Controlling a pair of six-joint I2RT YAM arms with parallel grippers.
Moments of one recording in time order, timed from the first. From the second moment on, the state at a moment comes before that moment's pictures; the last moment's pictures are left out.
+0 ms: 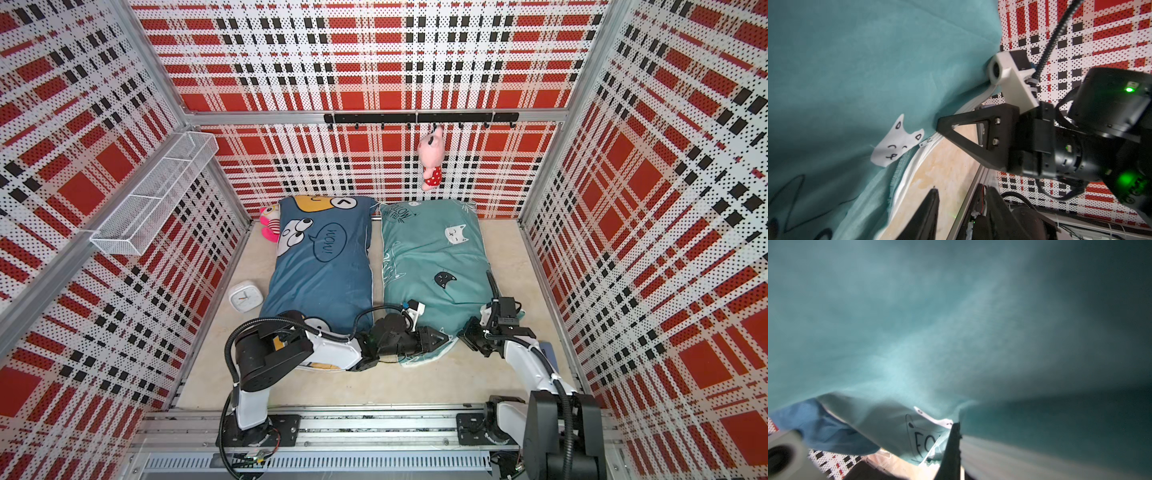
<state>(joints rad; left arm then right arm) -1.09 2.00 0.92 0.75 0.25 -1.22 -0.07 1.11 0.47 -0.46 -0.51 0.61</state>
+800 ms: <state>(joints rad) -1.09 2.08 0.94 0.87 0.27 -1.29 -0.07 1.00 0.47 -0.51 -0.69 0.67</state>
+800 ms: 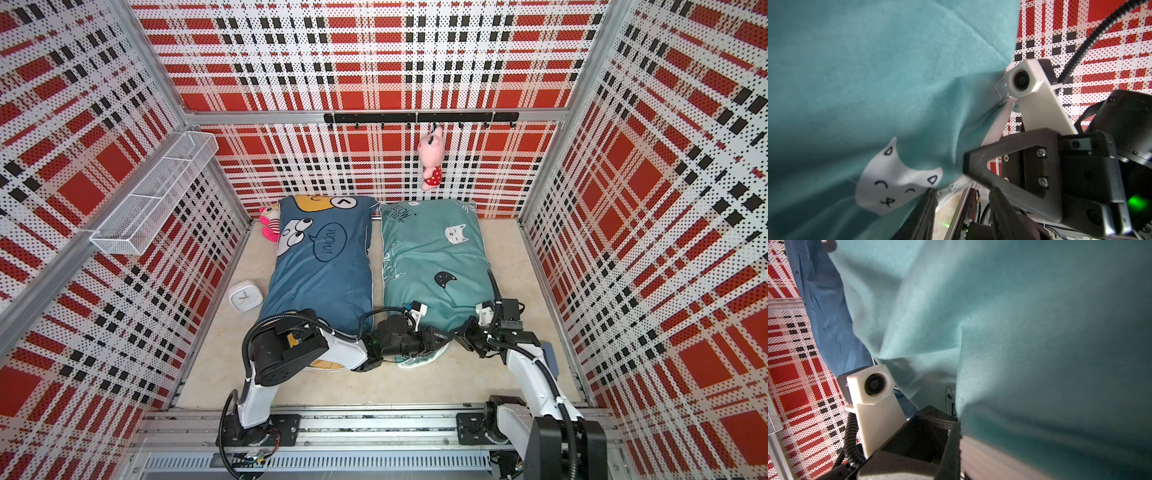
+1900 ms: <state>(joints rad) -1.08 2.08 0.93 0.91 0.27 -1.32 -0.07 1.00 0.47 -0.55 -0.67 0.64</state>
